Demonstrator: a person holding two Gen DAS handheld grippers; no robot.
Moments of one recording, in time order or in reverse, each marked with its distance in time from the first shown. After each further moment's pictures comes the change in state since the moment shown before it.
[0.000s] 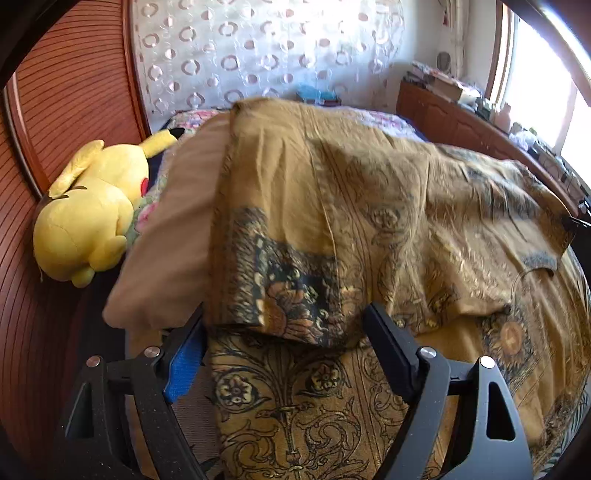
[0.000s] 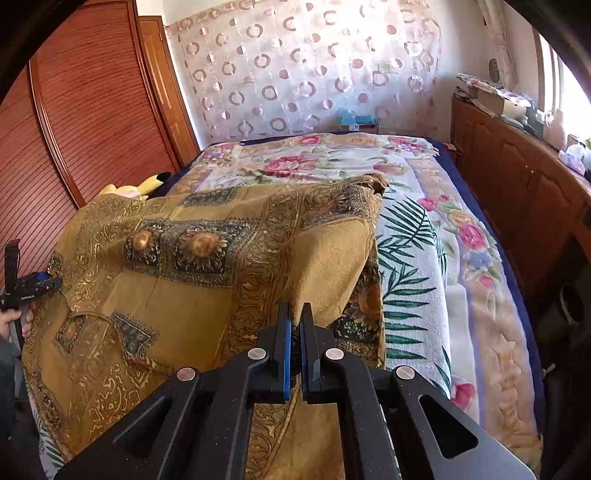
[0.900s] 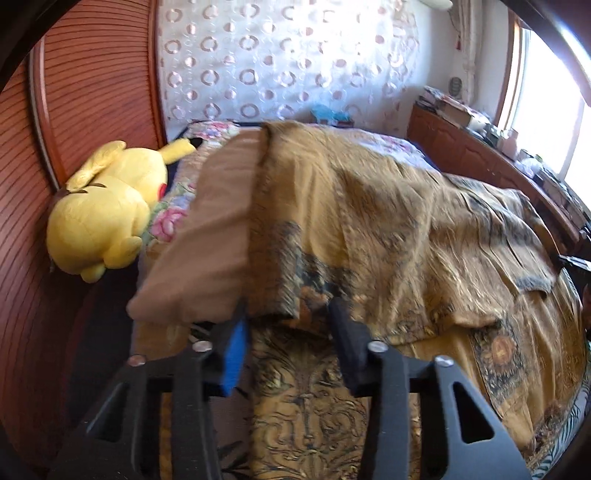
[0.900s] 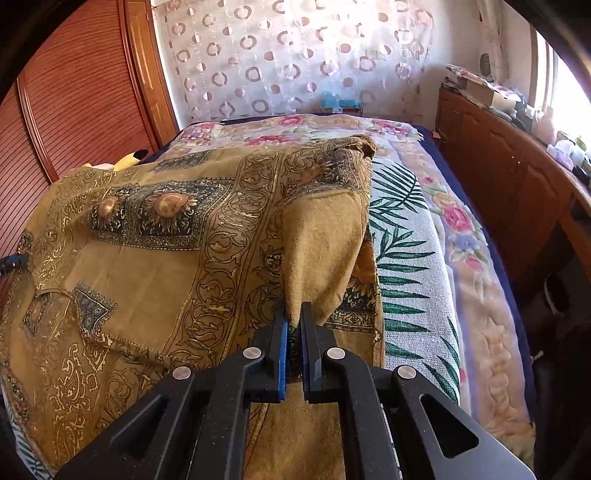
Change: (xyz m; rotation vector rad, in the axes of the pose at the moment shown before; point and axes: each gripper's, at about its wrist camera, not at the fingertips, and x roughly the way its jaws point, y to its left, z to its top) left arm -0.025 0.020 -0.006 -0.083 -0.102 0.022; right arm 0.029 0.006 -0.022 -0.012 0.038 -0.085
